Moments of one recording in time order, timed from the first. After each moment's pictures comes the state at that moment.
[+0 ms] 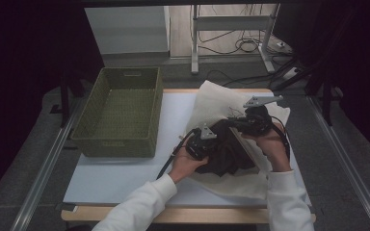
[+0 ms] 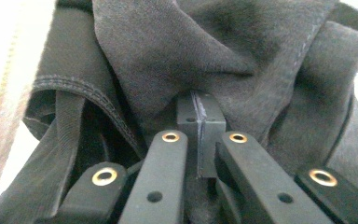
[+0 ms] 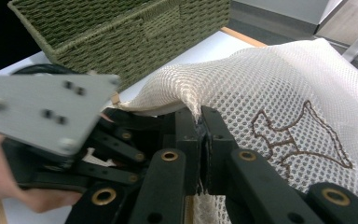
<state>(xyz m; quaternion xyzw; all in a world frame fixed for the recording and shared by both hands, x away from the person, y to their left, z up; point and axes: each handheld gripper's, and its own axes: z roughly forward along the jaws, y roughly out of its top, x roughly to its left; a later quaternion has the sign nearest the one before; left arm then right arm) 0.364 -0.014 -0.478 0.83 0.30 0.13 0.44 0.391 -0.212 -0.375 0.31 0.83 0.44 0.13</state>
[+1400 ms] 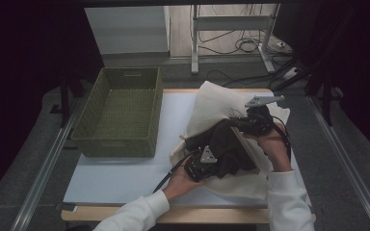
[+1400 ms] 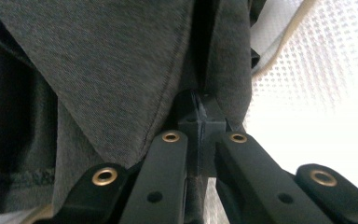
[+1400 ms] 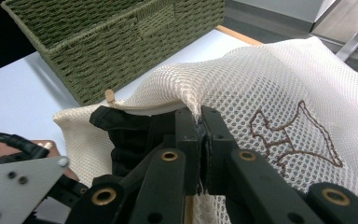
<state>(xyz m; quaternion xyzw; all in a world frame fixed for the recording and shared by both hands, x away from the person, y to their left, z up) 0.325 -0.021 -0.516 0.87 0.25 0.10 0.40 0.392 -0.216 -0.376 0.32 0.83 0.44 0.13</state>
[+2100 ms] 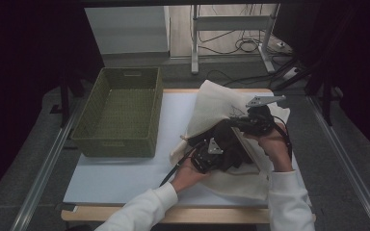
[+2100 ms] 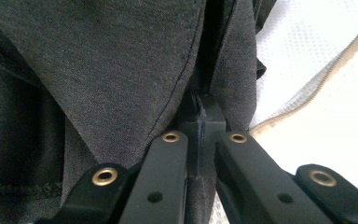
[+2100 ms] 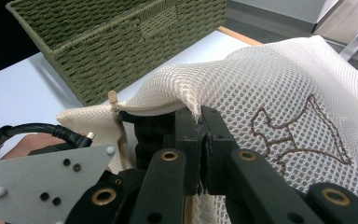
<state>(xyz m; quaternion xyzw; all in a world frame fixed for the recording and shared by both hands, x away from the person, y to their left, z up) 0.349 -0.038 -0.513 0.87 0.27 0.12 0.39 0.391 -0.217 -0.374 0.32 0.83 0.44 0.13</state>
